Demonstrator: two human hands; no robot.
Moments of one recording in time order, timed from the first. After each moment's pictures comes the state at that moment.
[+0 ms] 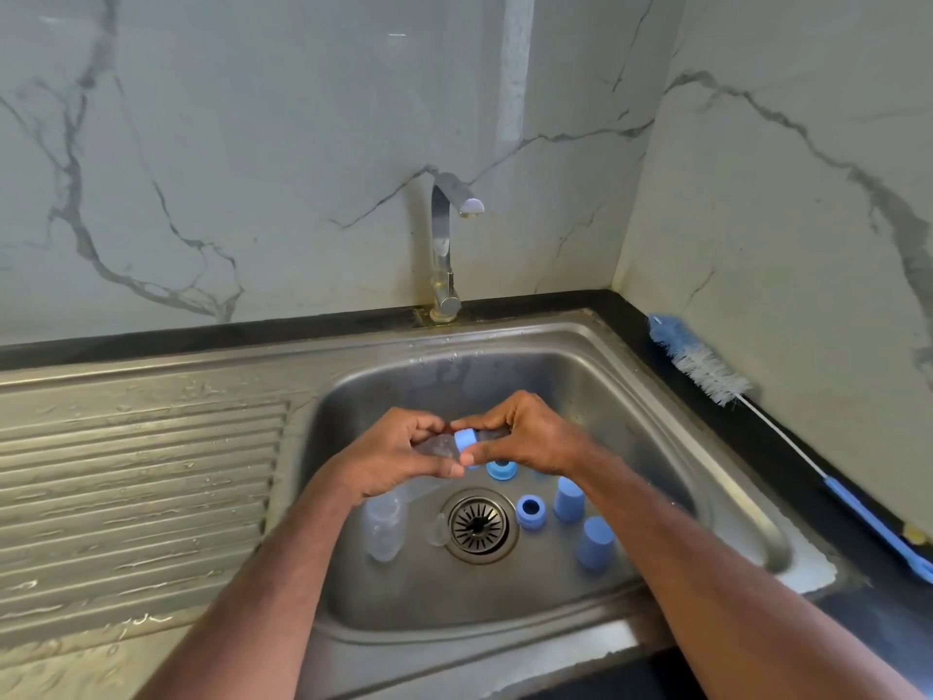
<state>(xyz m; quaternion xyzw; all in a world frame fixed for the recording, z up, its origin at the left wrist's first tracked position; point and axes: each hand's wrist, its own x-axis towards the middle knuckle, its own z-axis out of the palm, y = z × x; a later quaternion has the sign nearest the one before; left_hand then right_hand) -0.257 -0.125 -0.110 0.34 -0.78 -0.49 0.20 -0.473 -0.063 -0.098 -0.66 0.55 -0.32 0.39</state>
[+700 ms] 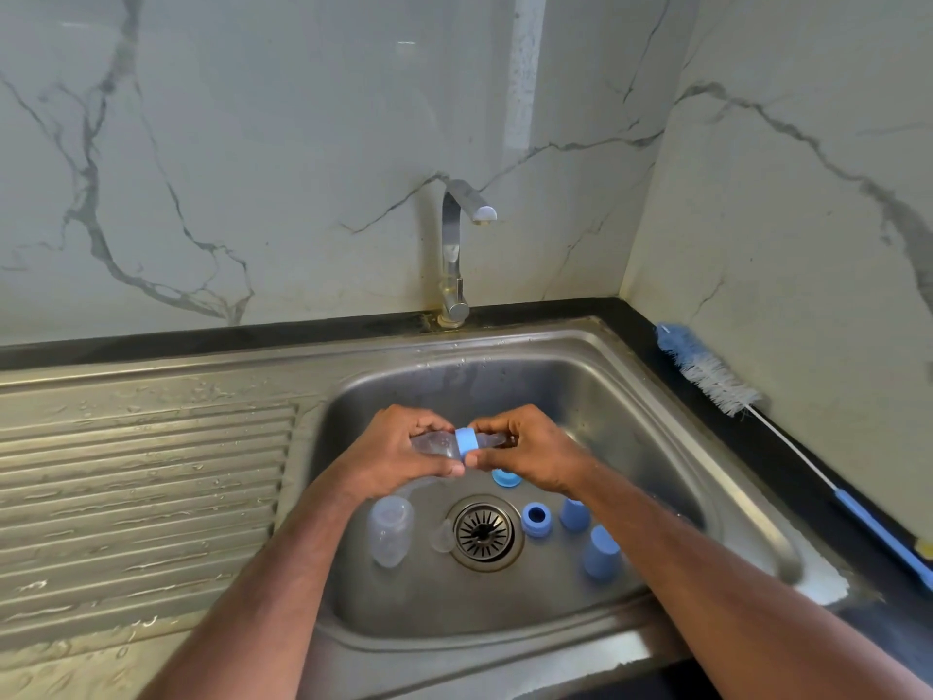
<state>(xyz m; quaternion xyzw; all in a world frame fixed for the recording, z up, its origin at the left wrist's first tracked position) -0.249 -0.129 -0.106 0.35 -0.81 -0.40 0.24 -0.462 -0.061 -0.107 -0.63 0.55 -0.36 0.40</state>
